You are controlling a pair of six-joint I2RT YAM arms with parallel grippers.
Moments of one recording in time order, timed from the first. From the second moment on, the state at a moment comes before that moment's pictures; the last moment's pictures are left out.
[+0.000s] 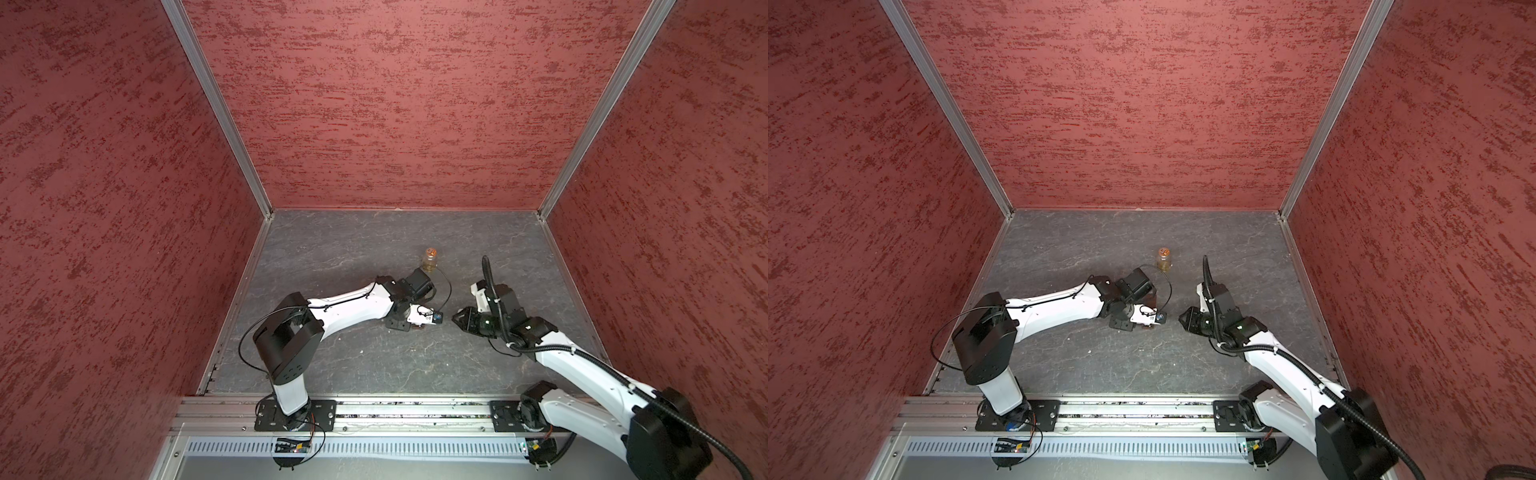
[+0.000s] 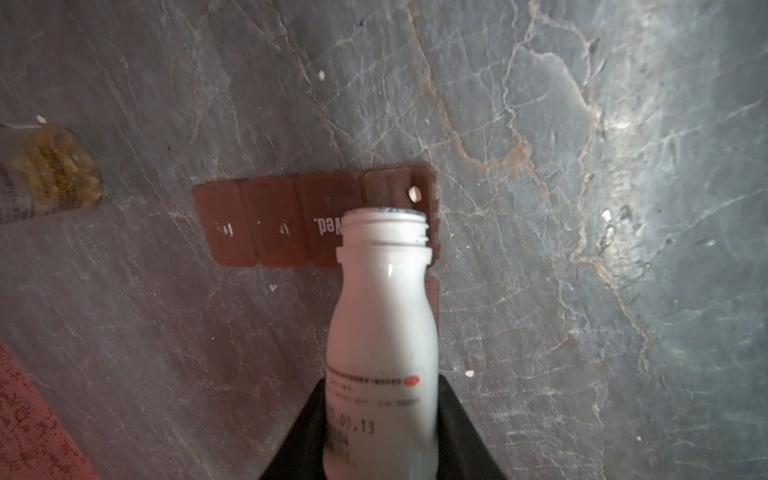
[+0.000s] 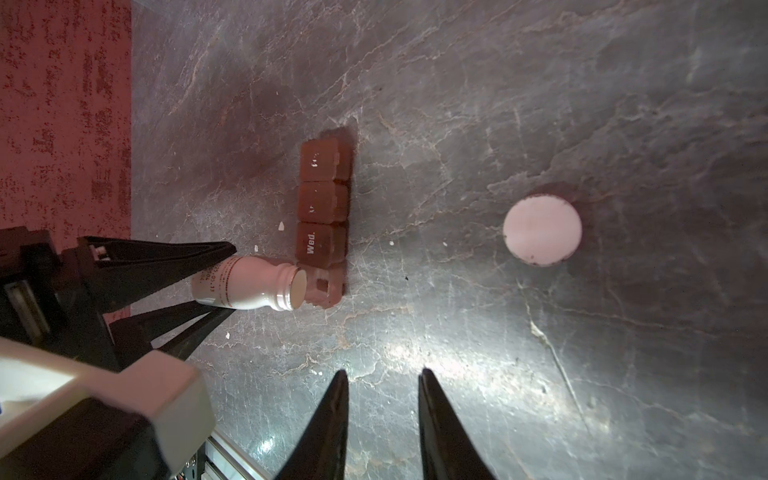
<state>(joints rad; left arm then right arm) -0.91 1.75 1.24 -0.77 -0.14 0.89 0.47 1.02 0.51 -0.32 -0.29 0.72</state>
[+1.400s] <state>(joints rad) -0.92 1.78 1.27 -0.80 -0.18 0.90 0.47 1.01 0.51 -0.33 -0.29 0.72</state>
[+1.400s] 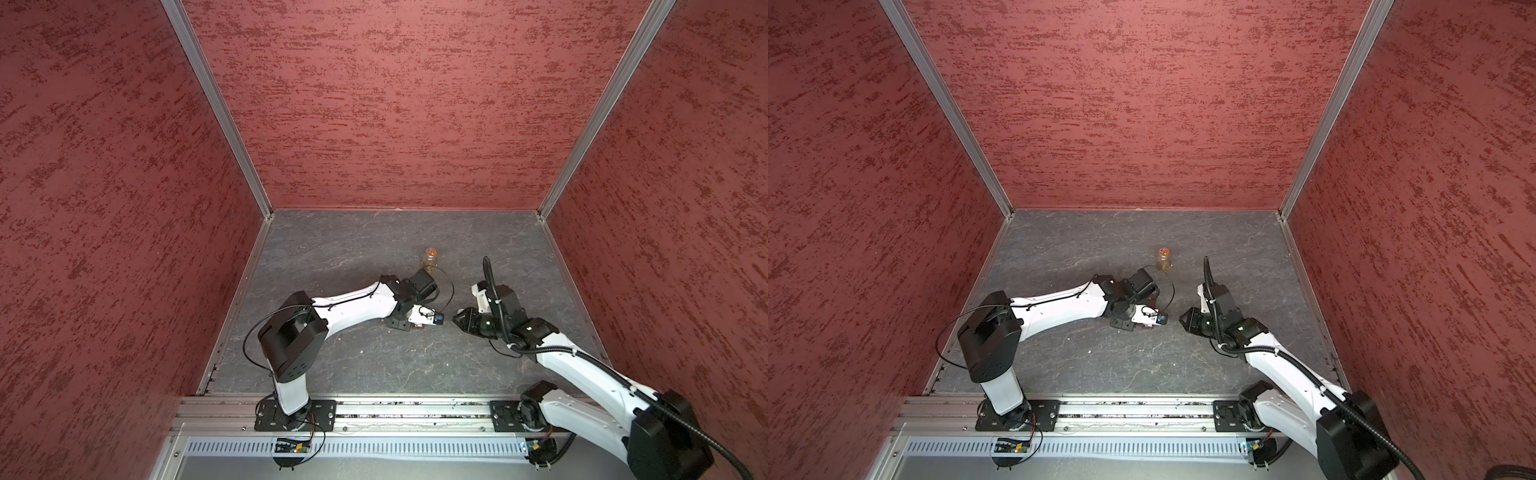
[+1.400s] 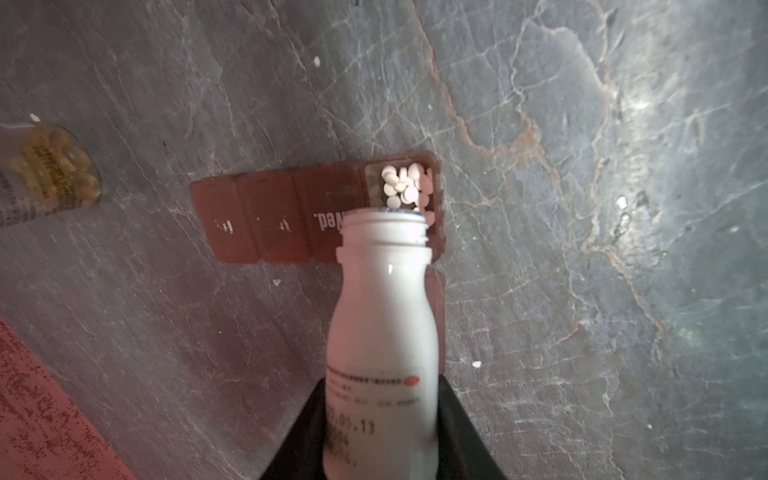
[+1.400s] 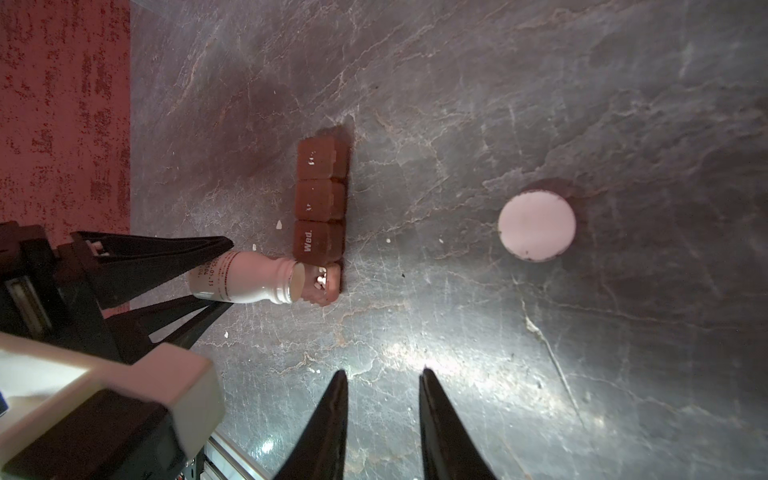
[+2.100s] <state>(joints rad) -0.90 1.75 1.21 -0.73 -0.16 0.89 0.47 1.01 0.51 -0.33 -0.29 0.72</state>
